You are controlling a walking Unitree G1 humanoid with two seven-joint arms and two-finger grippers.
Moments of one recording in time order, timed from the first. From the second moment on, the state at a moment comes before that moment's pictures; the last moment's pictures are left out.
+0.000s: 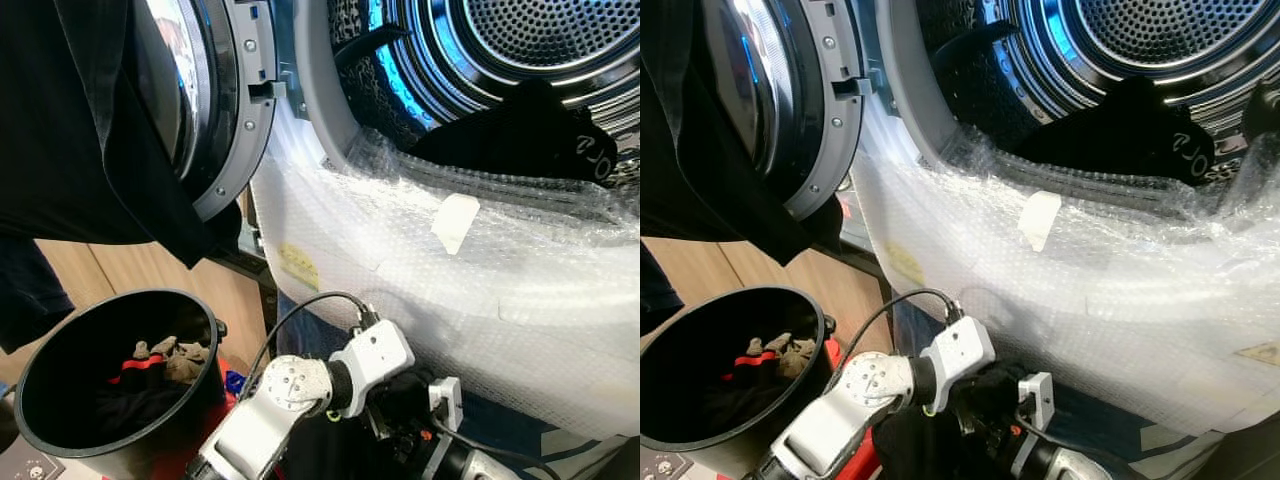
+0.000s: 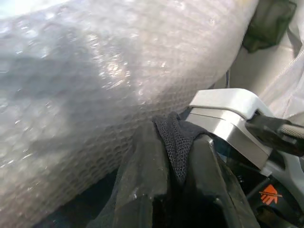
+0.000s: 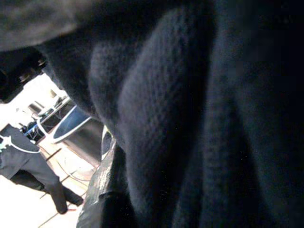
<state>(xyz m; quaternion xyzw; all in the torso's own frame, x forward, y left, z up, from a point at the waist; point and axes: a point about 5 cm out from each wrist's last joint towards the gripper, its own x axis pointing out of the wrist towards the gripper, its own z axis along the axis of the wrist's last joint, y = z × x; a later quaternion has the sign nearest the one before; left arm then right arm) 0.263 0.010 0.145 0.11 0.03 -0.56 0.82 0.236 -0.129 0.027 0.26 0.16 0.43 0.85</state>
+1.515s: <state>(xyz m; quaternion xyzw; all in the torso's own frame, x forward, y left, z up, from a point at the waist) 0.274 0.148 0.175 0.07 0.05 -0.28 0.96 0.207 -0.137 0.005 0.25 0.23 0.44 0.83</state>
